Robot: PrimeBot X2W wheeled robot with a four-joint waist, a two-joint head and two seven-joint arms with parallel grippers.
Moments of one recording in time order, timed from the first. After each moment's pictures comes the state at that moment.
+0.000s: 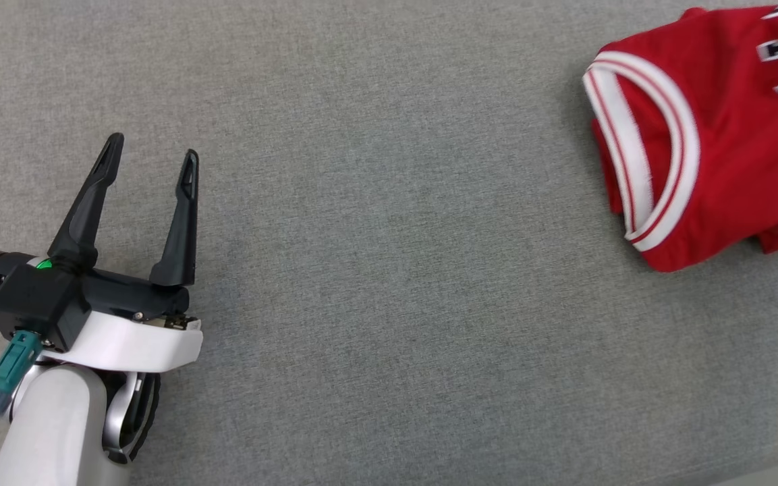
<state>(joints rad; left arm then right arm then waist) -0.28 0.23 -0.11 -0.08 -0.20 -0.03 -0.19 -0.39 -0.47 -0.07 0.01 0.19 0.13 0.03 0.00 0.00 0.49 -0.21</state>
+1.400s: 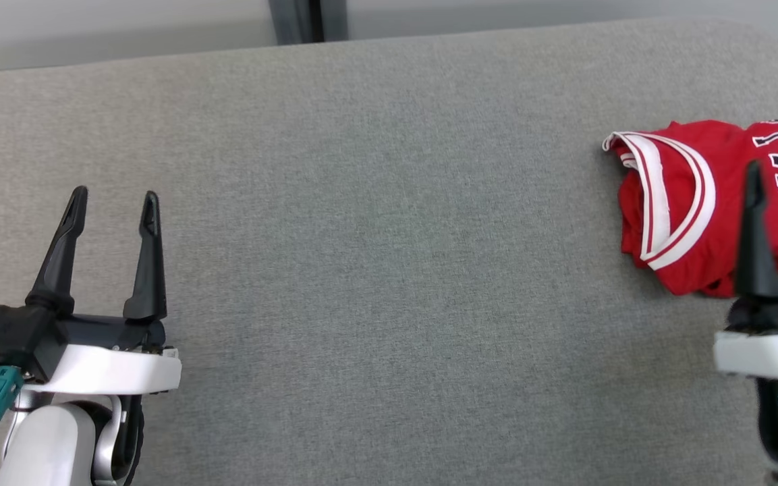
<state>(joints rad) -0.19 0.23 -0.08 -0.04 -0.25 0.04 -0.22 -0.20 -0.07 -0.15 -0.14 0.16 0.13 -0.14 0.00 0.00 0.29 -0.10</state>
